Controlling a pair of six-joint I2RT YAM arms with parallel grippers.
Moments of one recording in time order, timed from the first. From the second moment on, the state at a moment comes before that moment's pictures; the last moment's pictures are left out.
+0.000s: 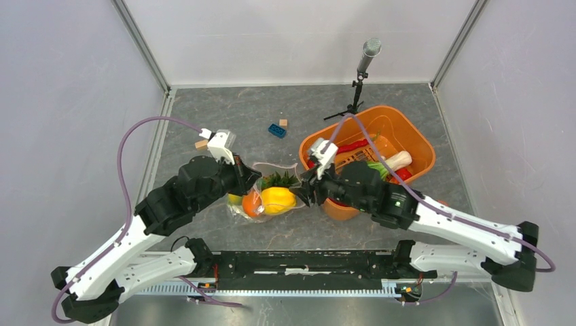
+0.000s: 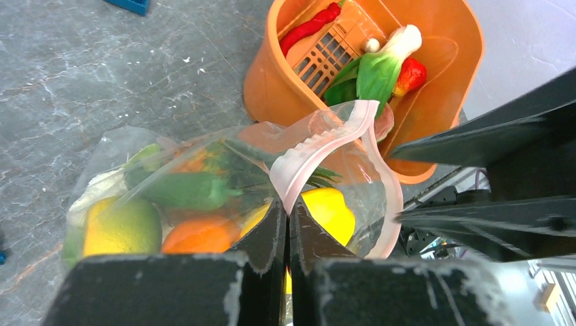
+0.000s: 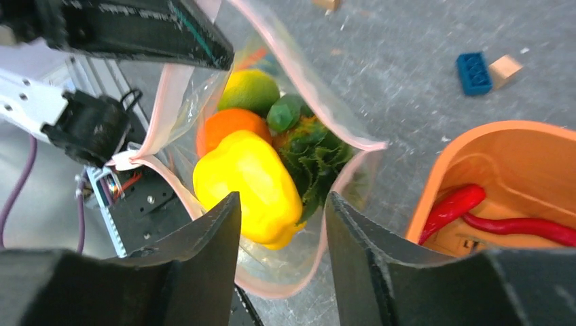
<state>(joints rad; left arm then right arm) -0.88 0.75 1.02 -0.67 -0.21 -0.60 1.14 1.05 0.96 -0.22 0.11 0.19</state>
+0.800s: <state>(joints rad) -0.88 0.71 1.02 -0.69 -0.26 -0.60 1.14 1.06 0.86 -0.22 0.23 0.42</state>
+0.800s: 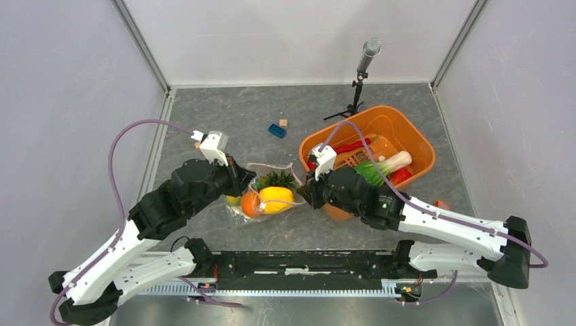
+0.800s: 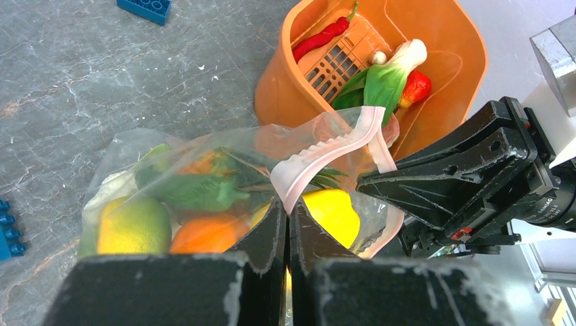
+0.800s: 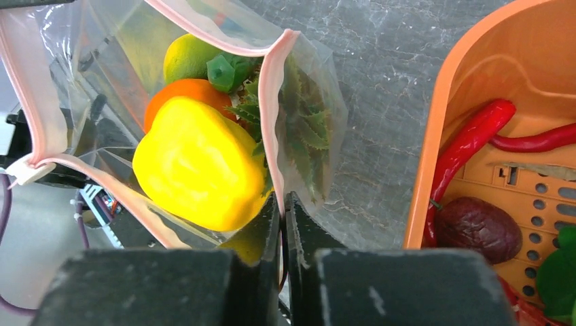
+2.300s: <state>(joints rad) -0.88 0.71 1.25 -0.79 -0.20 -0.49 1.02 1.16 1.02 -0.21 0.18 0.14</state>
